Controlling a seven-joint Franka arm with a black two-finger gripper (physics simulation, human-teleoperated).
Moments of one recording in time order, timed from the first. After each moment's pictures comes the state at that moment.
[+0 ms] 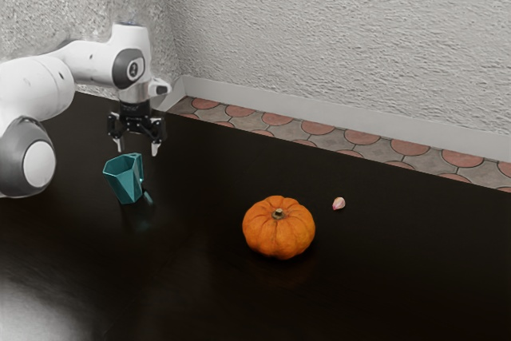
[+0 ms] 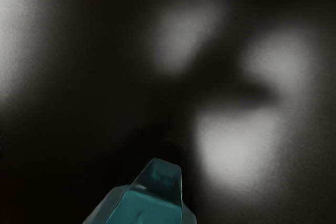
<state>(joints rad) 0.29 0.80 -0.02 -1.09 0.13 1.70 -0.09</state>
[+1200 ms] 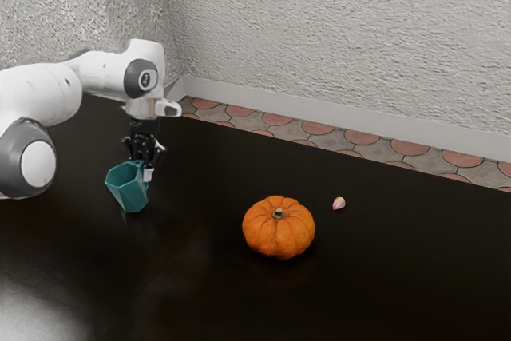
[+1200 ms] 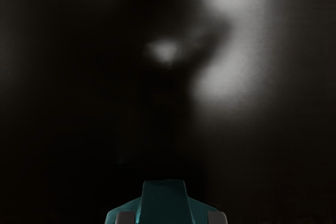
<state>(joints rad) 0.32 0.83 -0.14 -1.11 0.18 1.54 0.20</state>
